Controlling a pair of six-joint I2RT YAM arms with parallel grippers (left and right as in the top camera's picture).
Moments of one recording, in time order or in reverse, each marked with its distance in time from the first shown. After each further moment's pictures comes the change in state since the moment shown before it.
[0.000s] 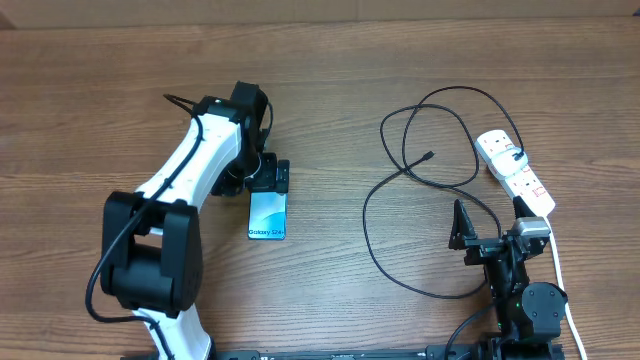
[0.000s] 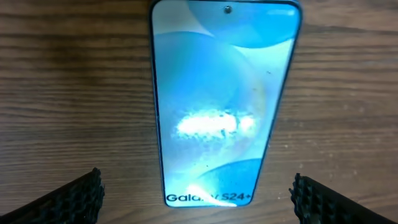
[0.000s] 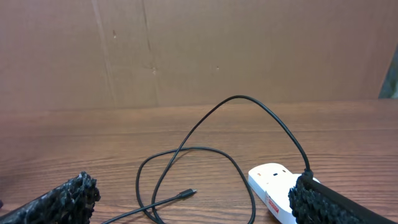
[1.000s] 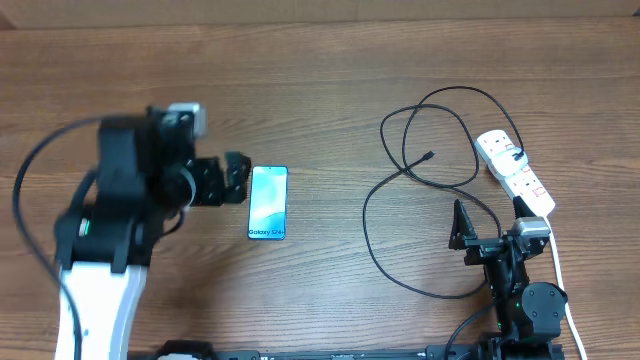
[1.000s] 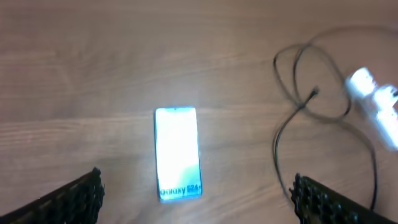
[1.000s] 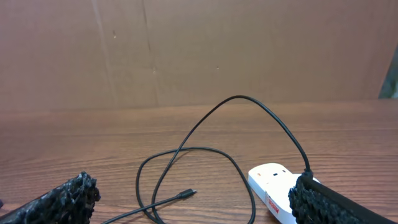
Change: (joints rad) left arm 0.136 -0.774 -0.111 0.084 0.142 0.098; right arm 0.000 0.000 0.000 0.000 0.000 0.000
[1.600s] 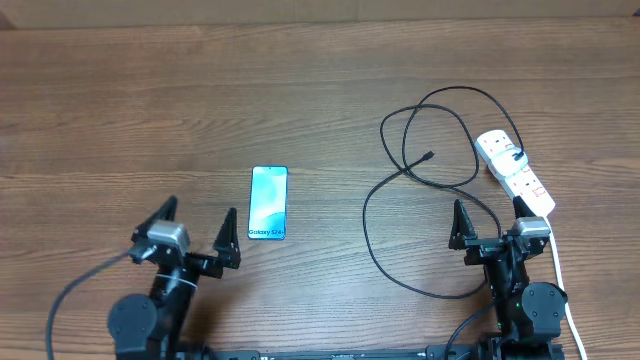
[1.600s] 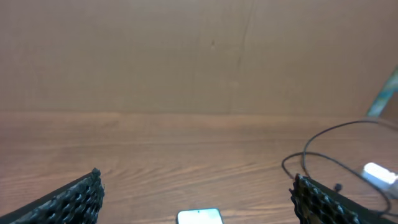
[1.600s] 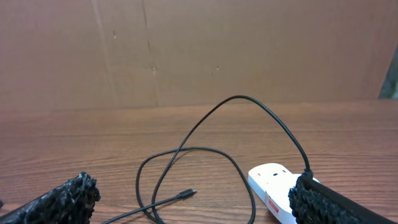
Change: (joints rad) left arm 0.159 -1.019 -1.030 0.869 0.063 0.005; right arm 0.000 0.000 0.000 0.000 0.000 0.000
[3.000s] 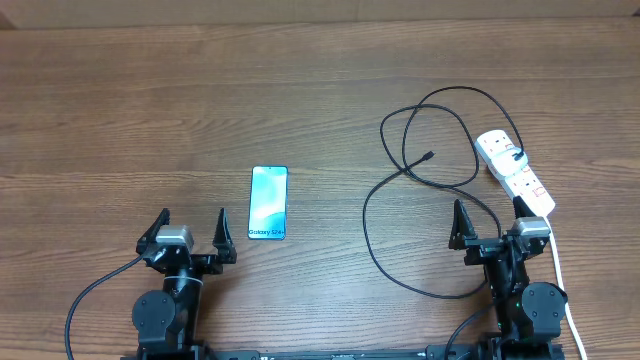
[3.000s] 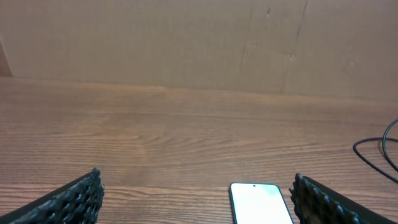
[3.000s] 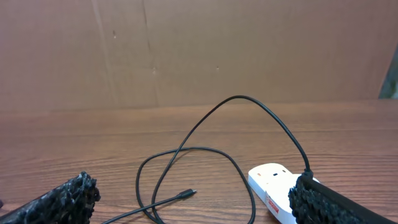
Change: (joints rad) left arm 0.000 -0.127 -0.271 0.099 -0.189 0.057; right arm 0.000 0.000 0.000 0.000 0.000 0.000
